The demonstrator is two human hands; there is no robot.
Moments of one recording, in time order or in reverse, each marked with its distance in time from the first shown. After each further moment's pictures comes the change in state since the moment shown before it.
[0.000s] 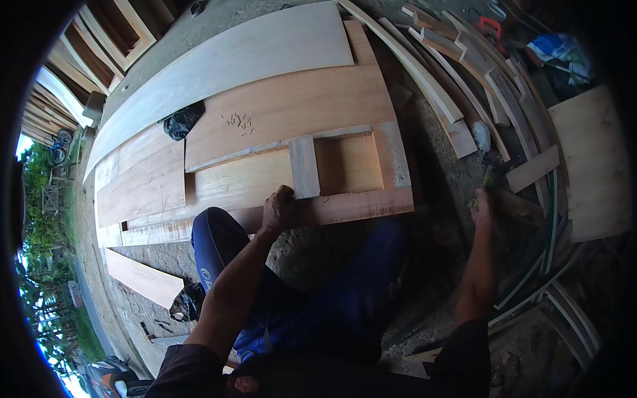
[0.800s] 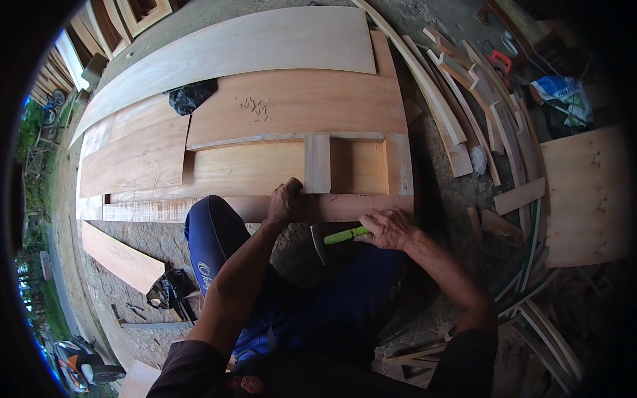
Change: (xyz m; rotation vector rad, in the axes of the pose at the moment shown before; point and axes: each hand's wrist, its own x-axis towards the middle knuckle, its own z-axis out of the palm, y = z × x) left_hand -0.011 -0.007 -0.017 -0.053 0.067 0.014; right_hand -0.298 -0.004 0.230 -1.240 -1.018 -1.670
